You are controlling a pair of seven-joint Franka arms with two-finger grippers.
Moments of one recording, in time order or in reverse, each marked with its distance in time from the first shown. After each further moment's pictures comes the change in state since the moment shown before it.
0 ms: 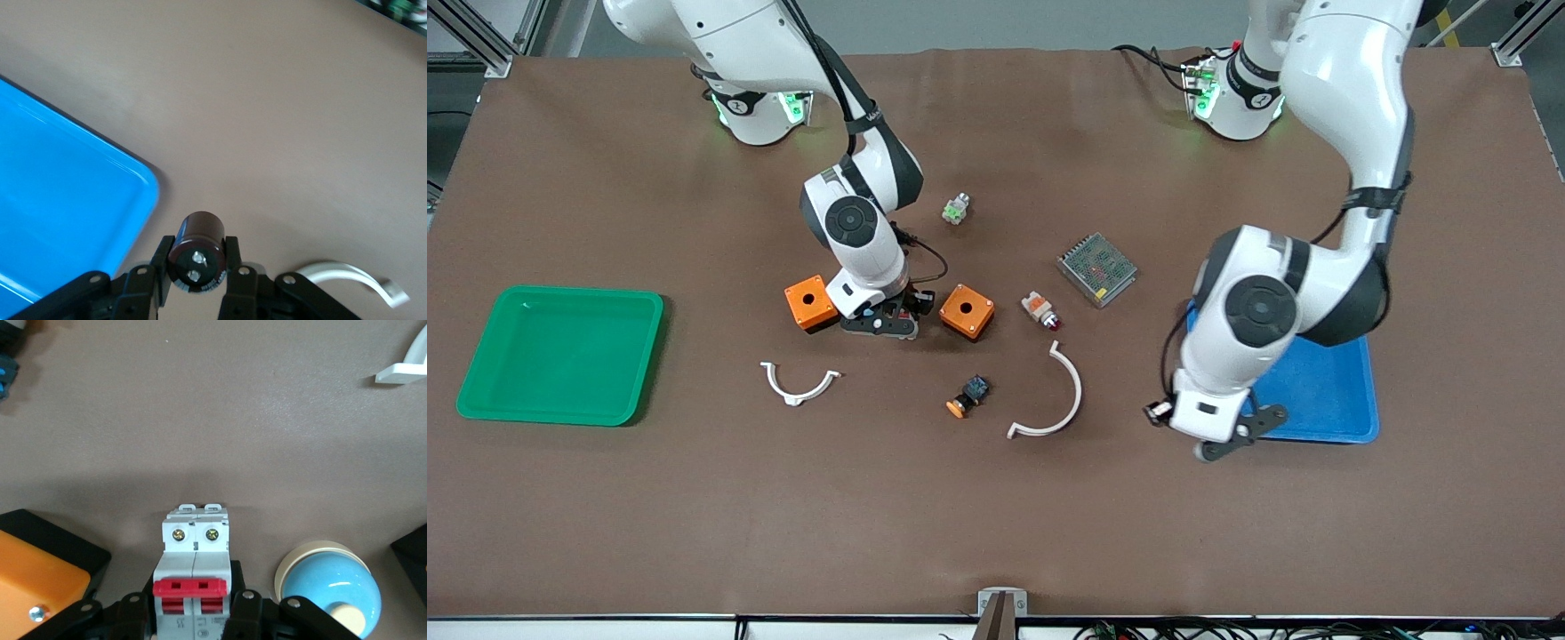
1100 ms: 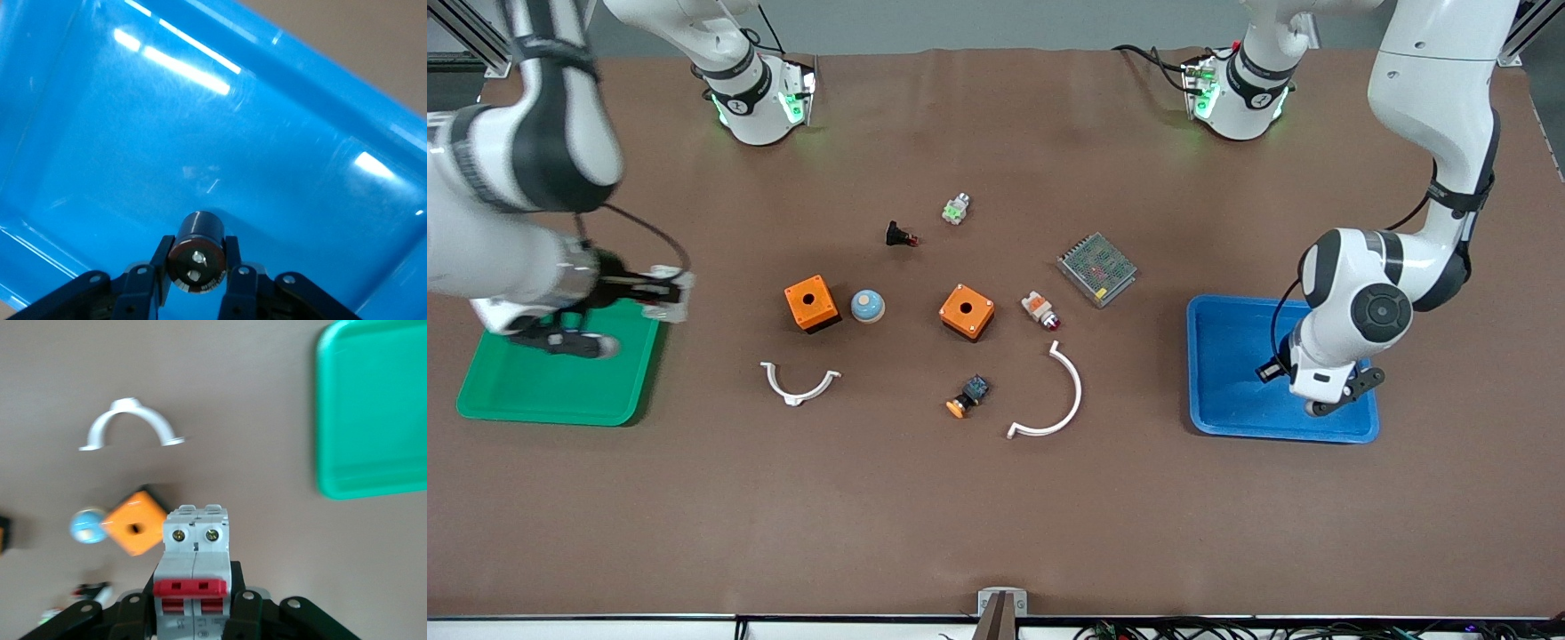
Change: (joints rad) left arm 0.254 -0.140 -0.001 -0.585 0.038 0.293 0.197; right arm -0.627 -0.283 -0.041 0.328 -0.047 -0.884 -0.513
